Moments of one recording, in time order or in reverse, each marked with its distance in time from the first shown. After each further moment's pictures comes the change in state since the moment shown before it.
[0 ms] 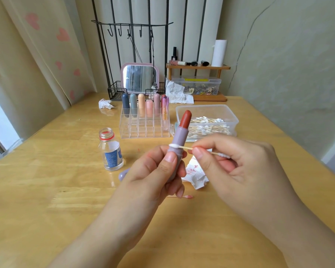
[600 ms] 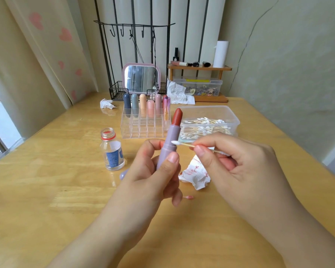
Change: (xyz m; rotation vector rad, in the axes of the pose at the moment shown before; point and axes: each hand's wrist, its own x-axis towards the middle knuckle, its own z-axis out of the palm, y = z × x) left_hand 0.000 -0.001 -0.003 0.043 0.088 0.004; right_hand 0.001 0.003 0.004 -0.040 0.021 0.025
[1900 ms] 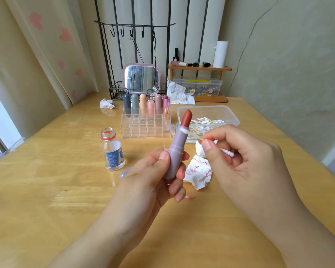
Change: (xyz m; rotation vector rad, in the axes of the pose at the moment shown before) left_hand 0.002 -0.002 0.002 -0.217 -0.039 -0.092; right_hand 0.002 -0.002 -0.002 -0.014 0.049 -0.001
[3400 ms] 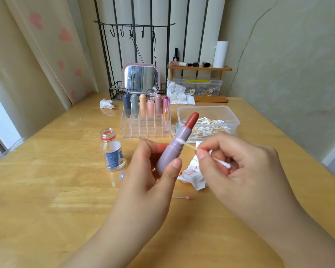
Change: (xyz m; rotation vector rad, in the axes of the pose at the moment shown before) left_hand -0.004 -0.004 -0.003 0.748 0.236 0.378; right_hand -0.004 -0.004 0.002 0.027 -0.026 -0.015
